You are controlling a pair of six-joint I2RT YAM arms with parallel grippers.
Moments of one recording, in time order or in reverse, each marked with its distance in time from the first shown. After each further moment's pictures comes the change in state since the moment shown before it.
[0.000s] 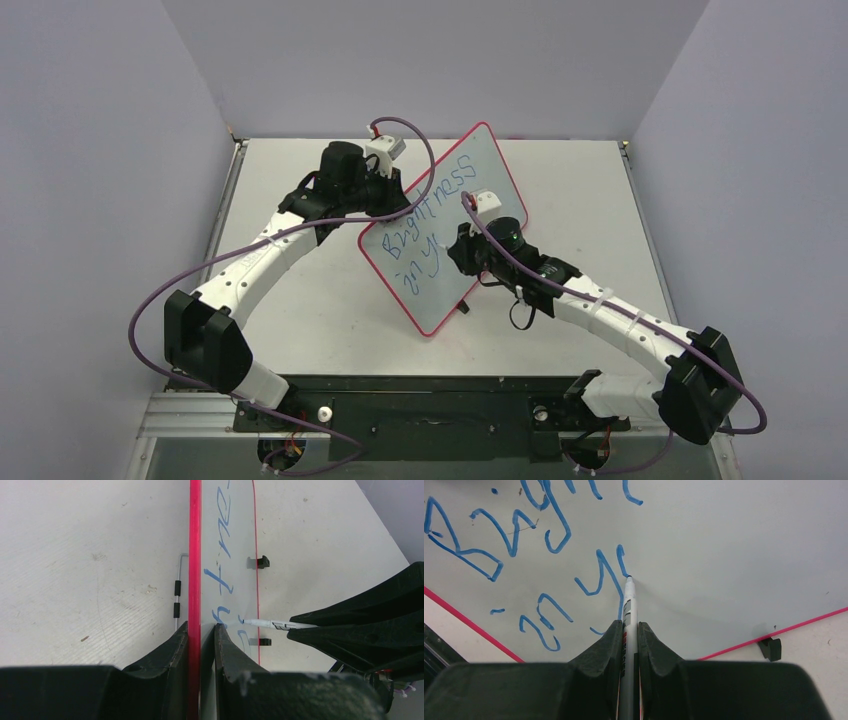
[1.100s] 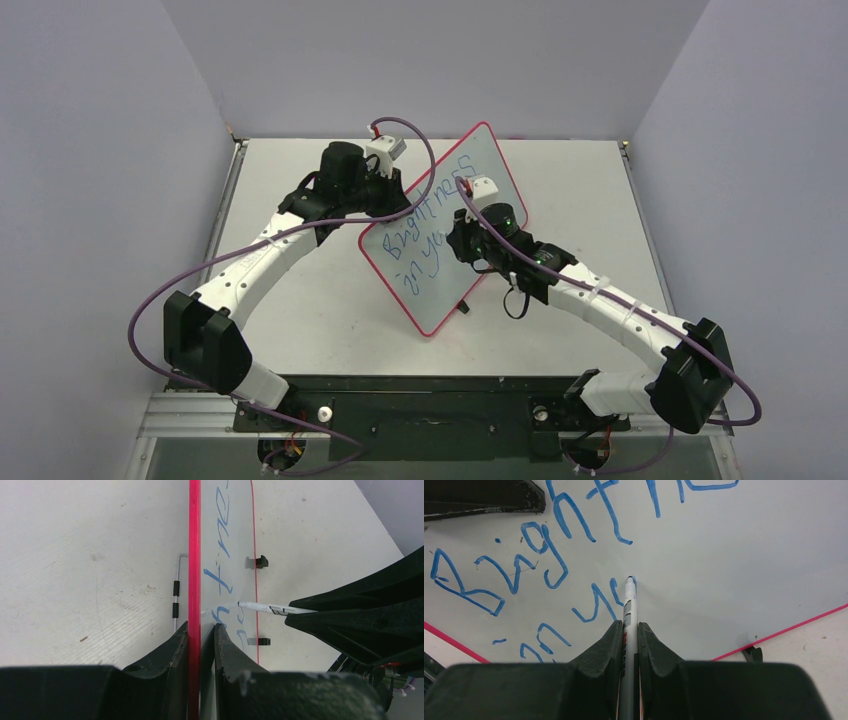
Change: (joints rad) left arm -0.003 -0.005 0.000 0.000 0.000 0.000; right arm 0.005 0.061 0.132 -0.084 0.072 -0.005
